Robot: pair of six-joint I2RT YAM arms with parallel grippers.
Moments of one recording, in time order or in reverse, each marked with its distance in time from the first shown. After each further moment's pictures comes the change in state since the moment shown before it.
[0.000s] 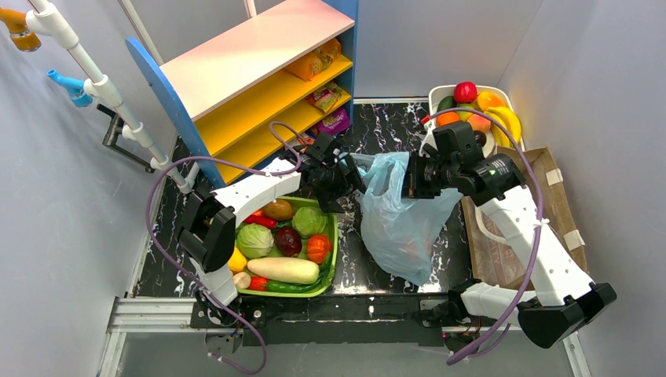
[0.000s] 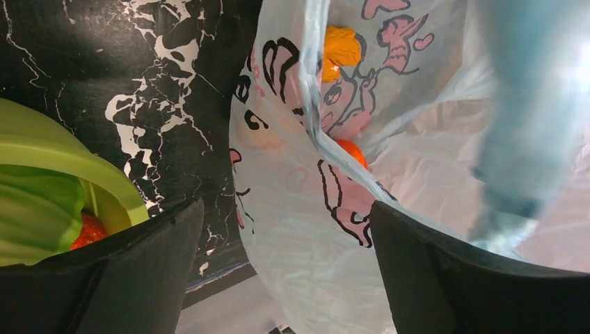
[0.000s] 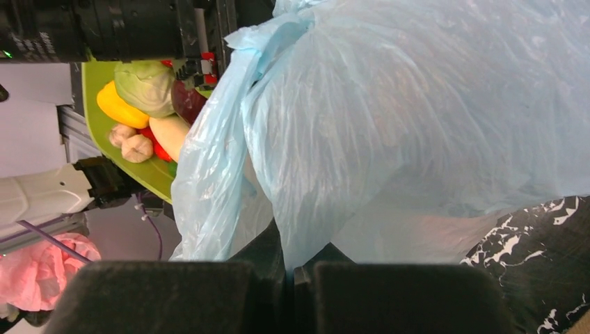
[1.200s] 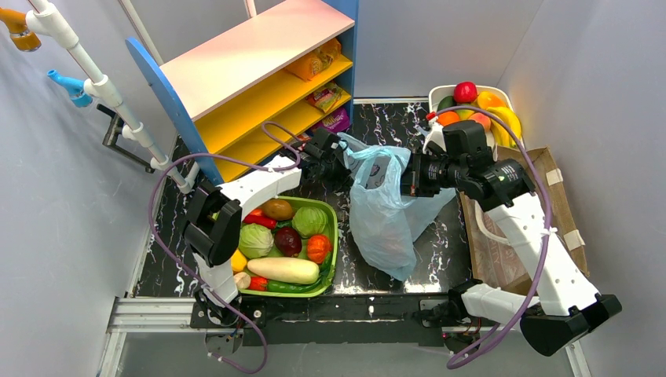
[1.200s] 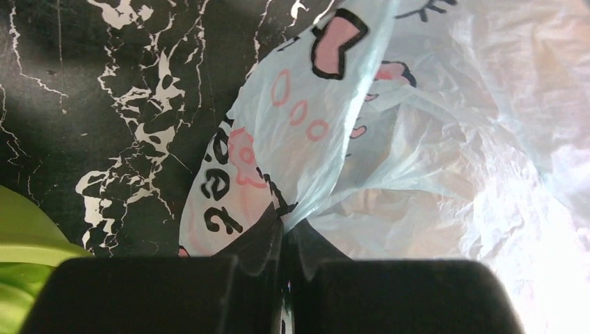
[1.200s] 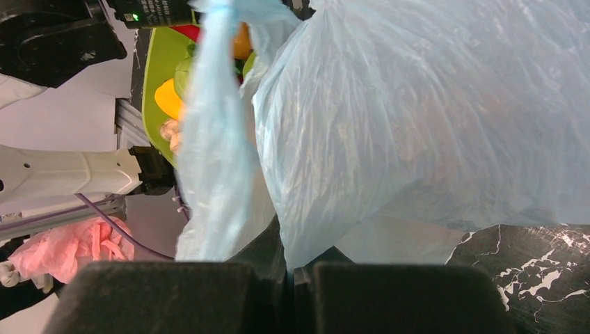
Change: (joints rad) left arm 0.039 0.048 -0.010 0.166 -0.116 -0.187; right arm -0.026 -0.048 -0.007 0.080 -0.126 0.022
